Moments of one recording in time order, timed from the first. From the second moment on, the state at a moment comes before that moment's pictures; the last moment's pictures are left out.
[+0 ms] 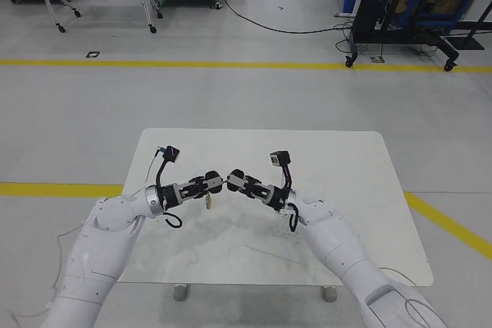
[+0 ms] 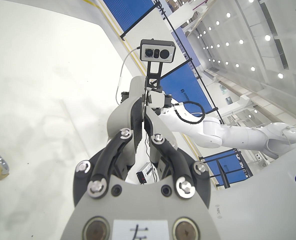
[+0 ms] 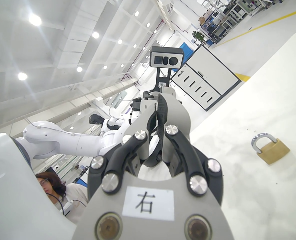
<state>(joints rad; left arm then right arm) 1.14 -1.14 -1.26 -1.34 -0.17 -0.55 -0.98 -0.97 -1.49 1.02 -0.79 0.30 -1.01 0.81</state>
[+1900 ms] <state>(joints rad) 1.14 -1.11 -1.25 -1.35 -0.16 -0.55 -0.94 -0.96 -1.49 1.01 -0.79 0.31 -1.01 0.81</state>
